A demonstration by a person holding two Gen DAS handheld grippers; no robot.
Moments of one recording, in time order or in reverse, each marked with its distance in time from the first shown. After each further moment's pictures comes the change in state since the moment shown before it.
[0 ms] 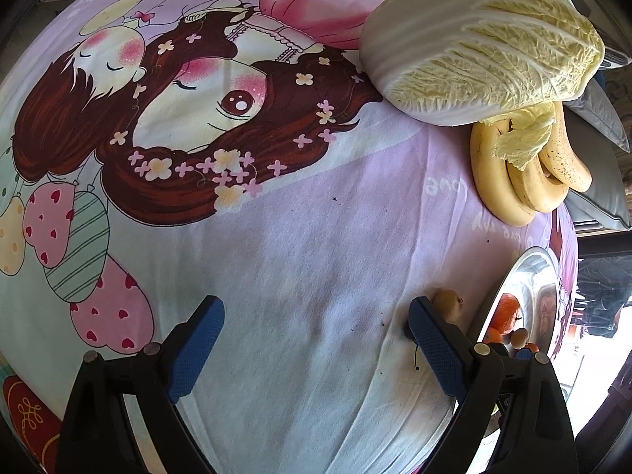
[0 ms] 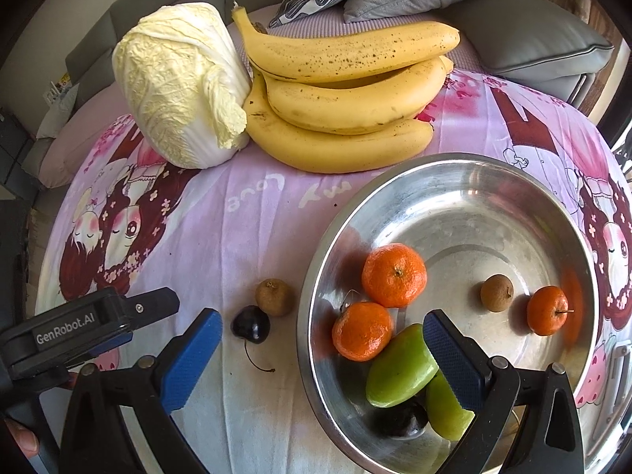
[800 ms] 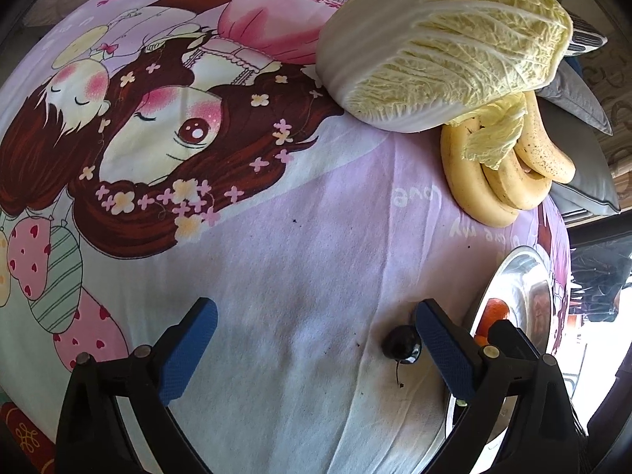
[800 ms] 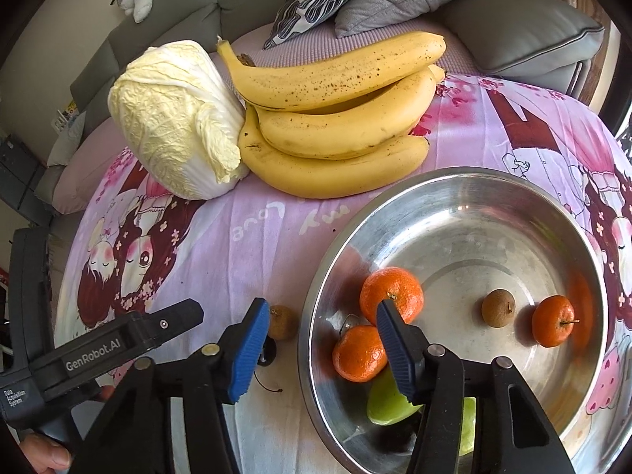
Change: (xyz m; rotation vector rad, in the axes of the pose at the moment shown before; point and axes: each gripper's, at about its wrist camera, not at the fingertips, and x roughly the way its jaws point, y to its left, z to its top) left arm 0.003 -0.031 0.001 0.096 -0.068 -0.046; right arm -0.006 -0.015 0.009 0.066 -0.053 0.069
